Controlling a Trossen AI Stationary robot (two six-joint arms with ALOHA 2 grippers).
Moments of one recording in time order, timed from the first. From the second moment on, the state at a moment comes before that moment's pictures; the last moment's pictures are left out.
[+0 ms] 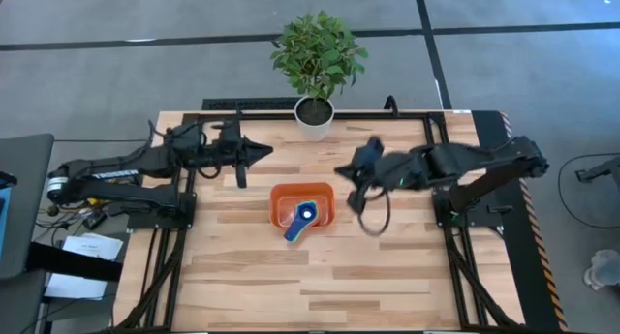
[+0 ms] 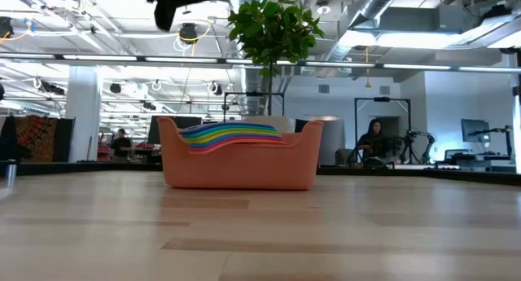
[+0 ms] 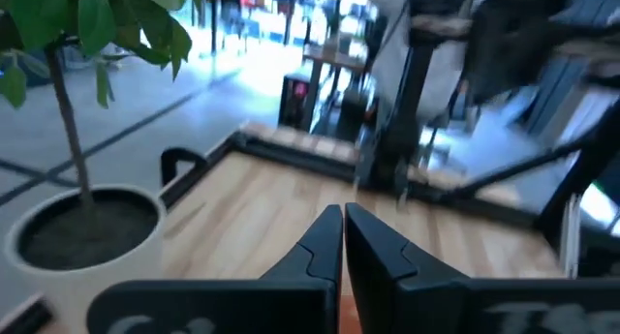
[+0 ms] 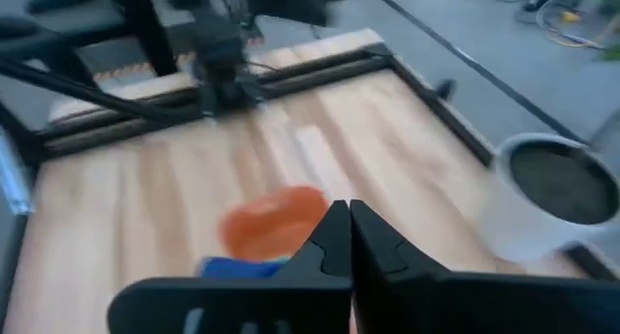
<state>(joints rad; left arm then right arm) 0.22 0.87 0.78 0.08 -0.02 -0.17 0.22 1.38 1.49 -0.63 0.50 0.35</state>
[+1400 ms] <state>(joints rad) -0.01 0.64 0.44 0.35 -0.35 -0.14 -0.11 0.30 0.21 0.24 -0.24 0.18</state>
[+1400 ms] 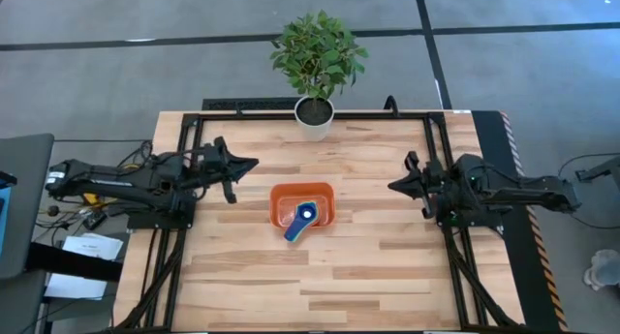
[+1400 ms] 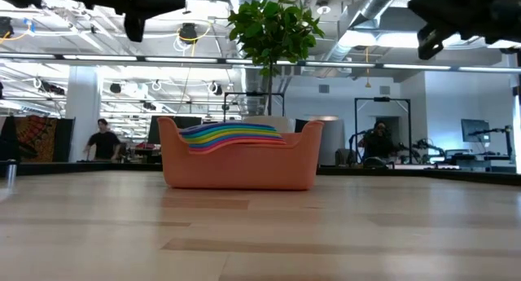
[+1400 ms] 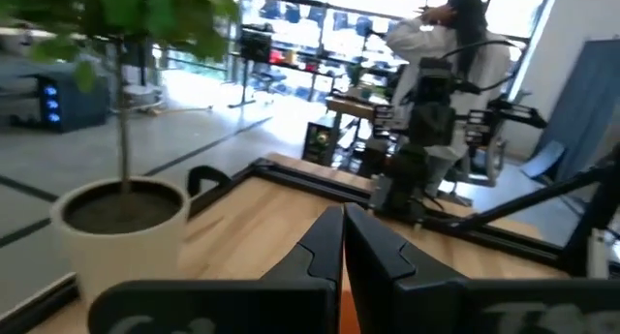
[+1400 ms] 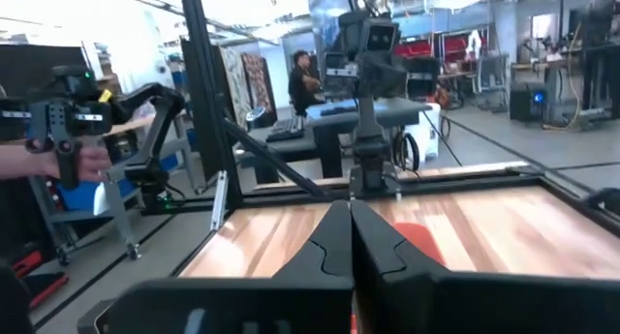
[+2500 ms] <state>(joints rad) -0.04 0.47 0.01 0.62 -0.19 -0.05 -0.11 0.00 0.17 -0.09 -0.24 0.17</state>
